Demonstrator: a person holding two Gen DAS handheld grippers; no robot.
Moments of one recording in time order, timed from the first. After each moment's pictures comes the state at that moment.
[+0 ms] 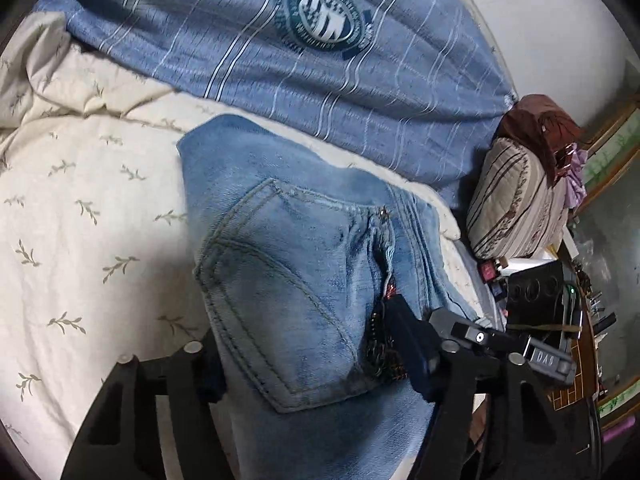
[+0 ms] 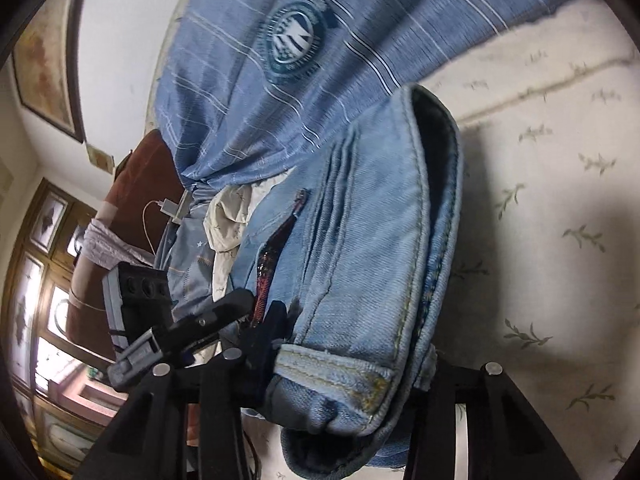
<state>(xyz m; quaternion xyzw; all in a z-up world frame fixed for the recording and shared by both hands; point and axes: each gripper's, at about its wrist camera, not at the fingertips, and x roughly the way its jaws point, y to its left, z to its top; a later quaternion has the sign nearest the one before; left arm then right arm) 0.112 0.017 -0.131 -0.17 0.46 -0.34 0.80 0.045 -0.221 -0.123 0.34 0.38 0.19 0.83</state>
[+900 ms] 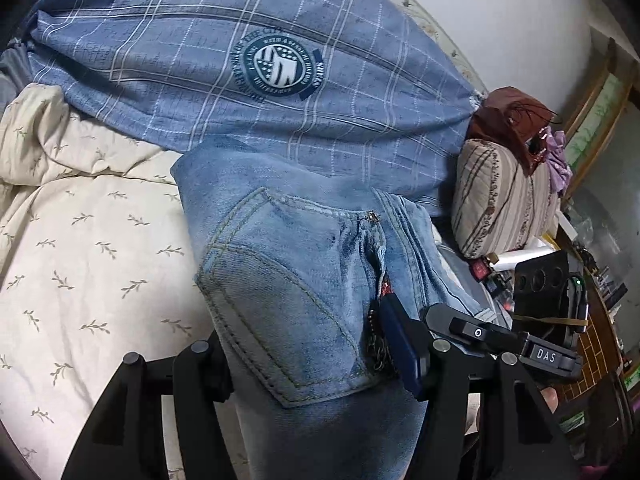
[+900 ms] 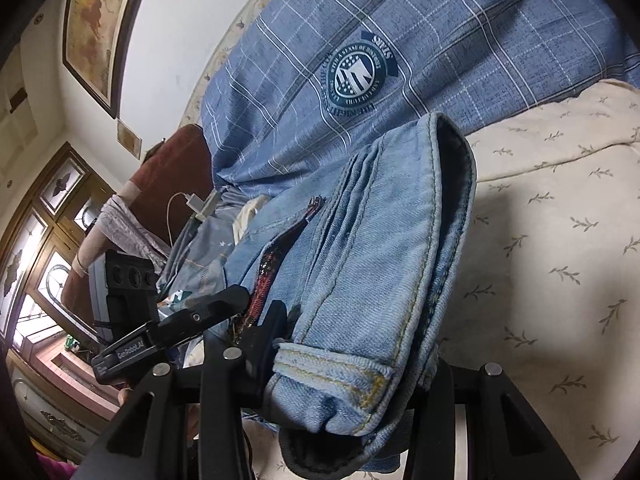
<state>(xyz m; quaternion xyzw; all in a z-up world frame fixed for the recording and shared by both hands) 0.068 0.025 -0.092 -0.12 0.40 -0.34 0.84 0.019 -0.210 -0.096 0.31 0.34 0.21 0.87</state>
